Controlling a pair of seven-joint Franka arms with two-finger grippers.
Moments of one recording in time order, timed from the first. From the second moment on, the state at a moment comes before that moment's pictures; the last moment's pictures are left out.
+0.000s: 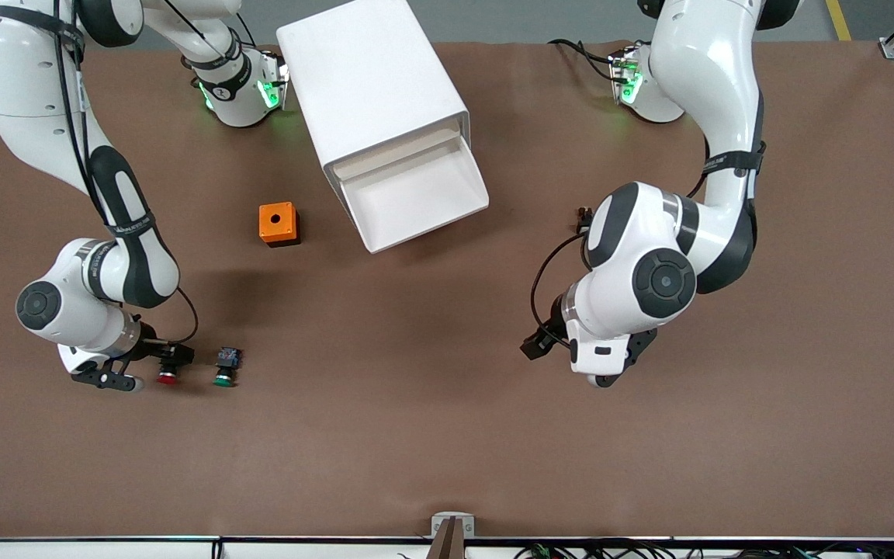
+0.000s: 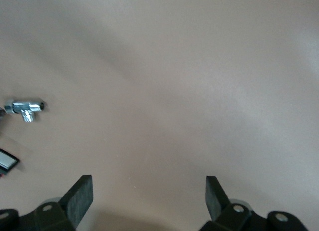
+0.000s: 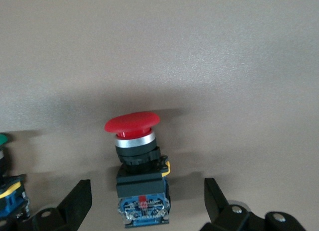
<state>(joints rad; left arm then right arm) -0.66 0.71 0.32 -1.15 -0.39 1.78 -1.04 -0.01 0.66 -0.10 -1.80 0.12 2.48 0.01</state>
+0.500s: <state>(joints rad) -0.74 0.71 0.32 -1.17 -0.22 1.80 -1.08 0.00 0.66 -0.10 -1.81 0.12 2.48 0.01</state>
